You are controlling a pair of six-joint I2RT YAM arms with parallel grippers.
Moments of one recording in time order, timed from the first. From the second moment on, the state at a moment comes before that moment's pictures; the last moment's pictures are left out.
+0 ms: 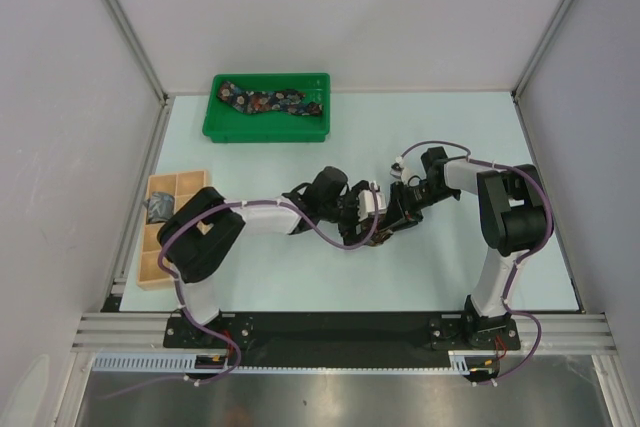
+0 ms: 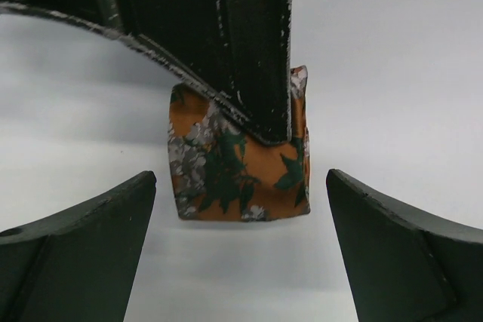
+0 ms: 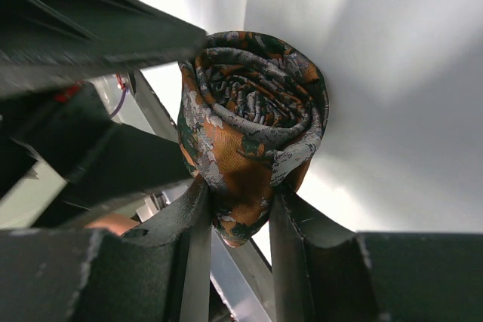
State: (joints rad) left arm -0.81 1.81 0.98 0.18 0.56 0.45; right arm 0.19 1.89 1.07 -0.67 -0.96 -0.01
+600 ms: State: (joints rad) left arm -0.84 1.94 1.13 0.09 0.51 0.51; right arm 0.20 1.89 1.07 -0.68 -0.96 -0.01
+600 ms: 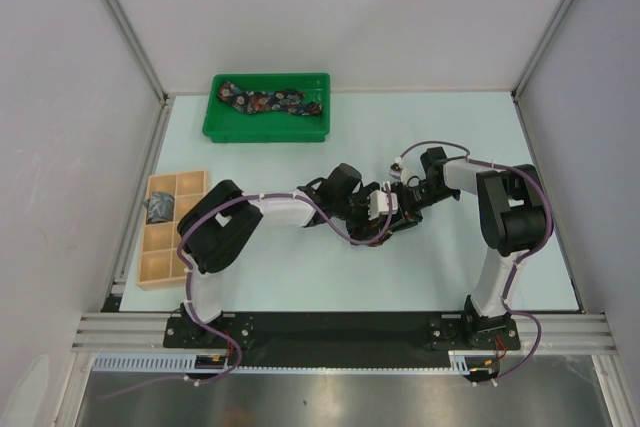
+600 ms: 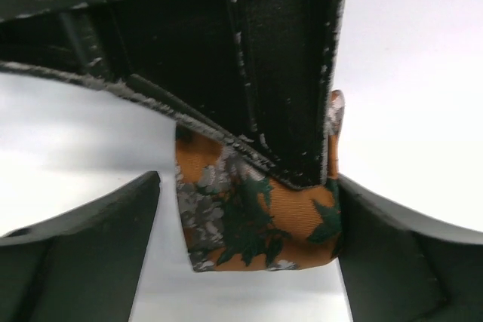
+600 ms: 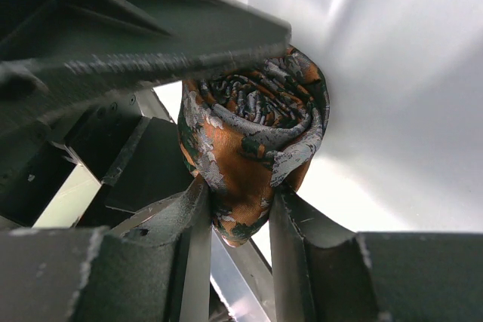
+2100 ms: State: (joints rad) left arm -0.86 1.96 1.15 0.00 0.59 0.55; right arm 0.17 1.92 1.06 -0.65 -1.01 0.12
